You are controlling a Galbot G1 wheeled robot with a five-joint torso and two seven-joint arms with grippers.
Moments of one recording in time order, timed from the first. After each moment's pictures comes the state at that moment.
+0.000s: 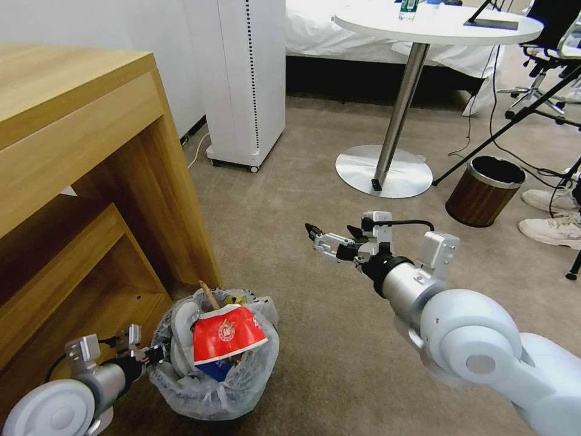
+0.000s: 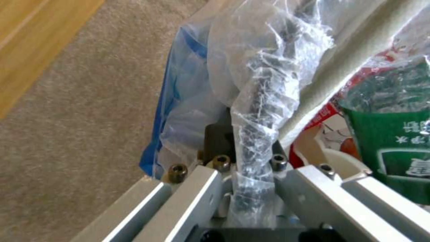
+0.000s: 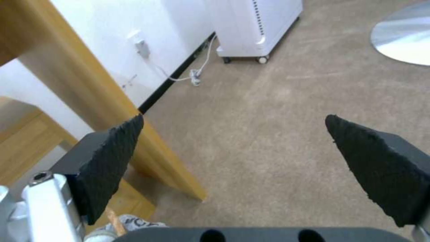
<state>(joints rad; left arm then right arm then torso) 1.67 -0.78 -0.65 -2.13 -1.45 0.52 -0.49 -0.72 0.67 -0.10 2.41 1.43 -0.27 0.80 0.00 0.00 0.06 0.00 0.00</state>
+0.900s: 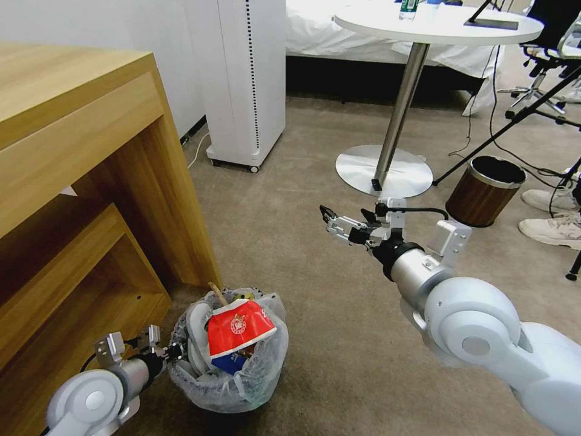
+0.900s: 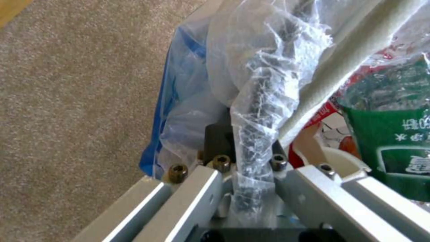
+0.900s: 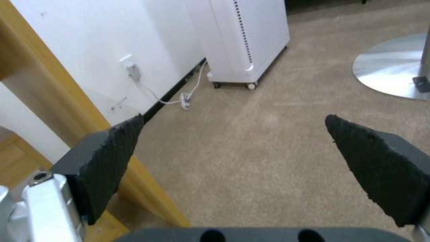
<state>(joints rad) 1.56 -0.85 -0.53 -2.04 -1.47 0.49 -0.52 -0.72 0.65 -0.09 2.36 1.34 -0.21 0.74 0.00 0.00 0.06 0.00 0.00</state>
